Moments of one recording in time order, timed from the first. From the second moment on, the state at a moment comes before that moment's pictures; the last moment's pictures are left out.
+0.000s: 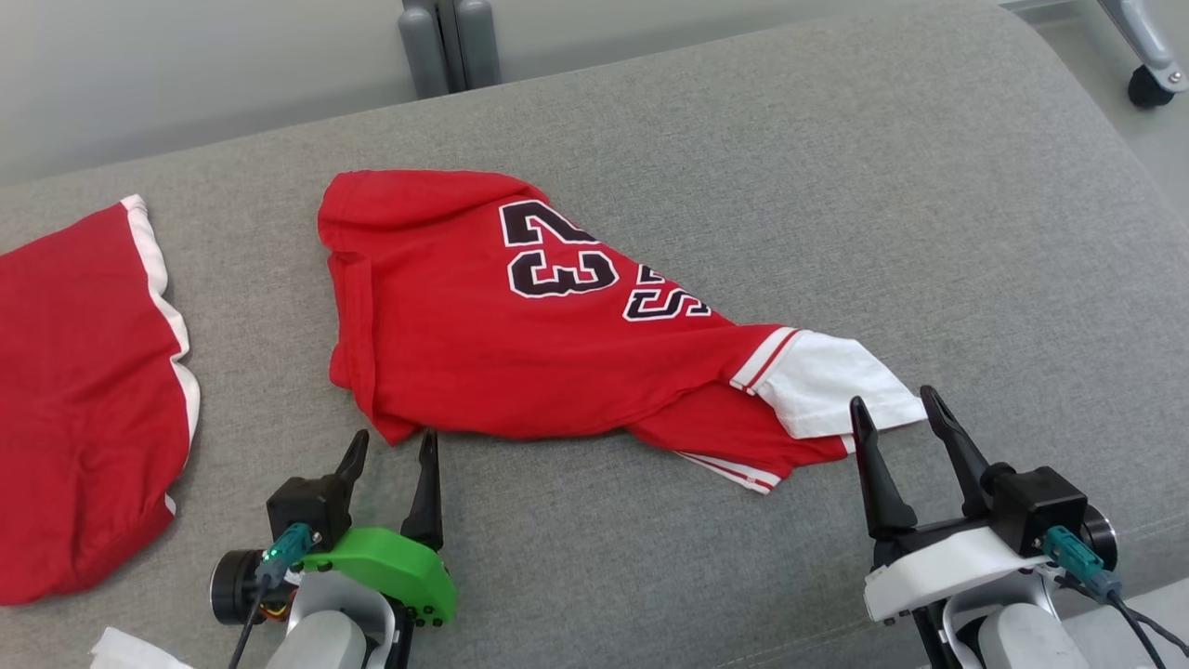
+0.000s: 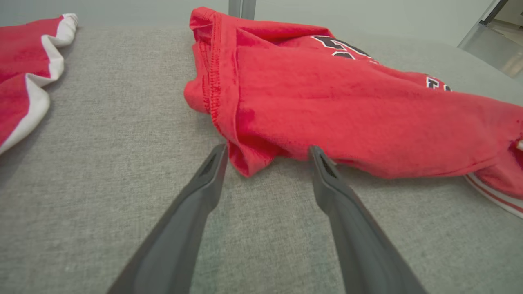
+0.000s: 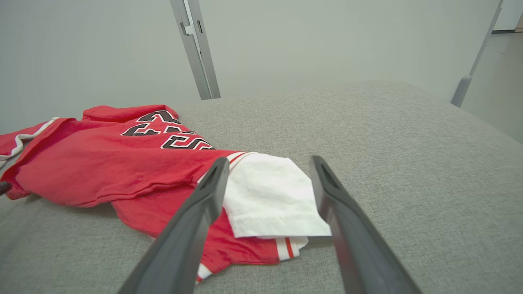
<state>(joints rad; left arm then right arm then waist) -0.24 0.18 -0.45 0.48 -0.53 0.11 -0.26 -0.04 -0.05 0.06 0.17 0.14 0.13 -0.26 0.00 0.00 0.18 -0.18</state>
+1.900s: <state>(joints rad) 0.03 0.52 -0.36 -0.11 -1.04 -0.05 0.50 0.00 -0.05 0.04 0.17 0.14 0.13 -0.26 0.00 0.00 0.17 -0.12</state>
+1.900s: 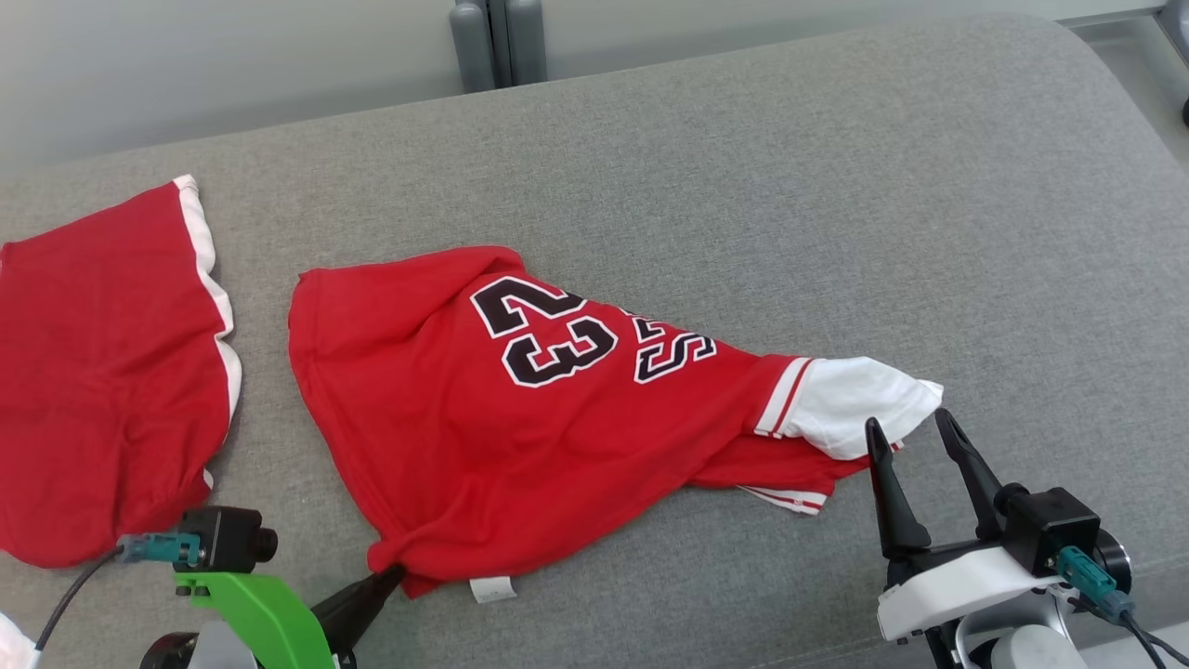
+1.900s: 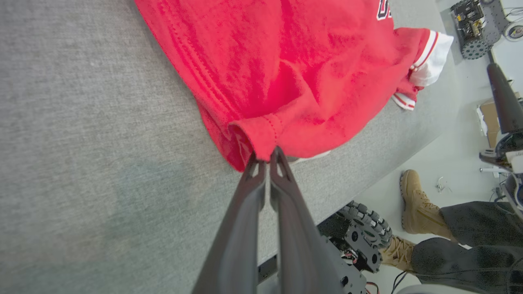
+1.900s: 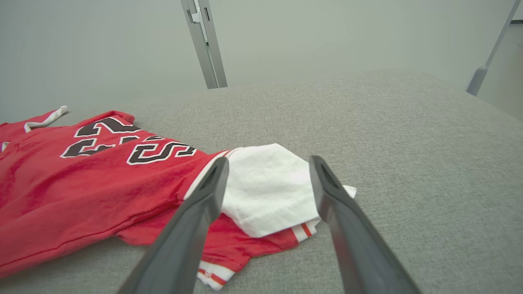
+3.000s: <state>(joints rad) -0.02 0.51 -0.50 0.10 -0.81 -0.12 0.19 -0.01 -0.05 0.04 0.17 0.12 0.13 -0.26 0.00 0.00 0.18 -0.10</state>
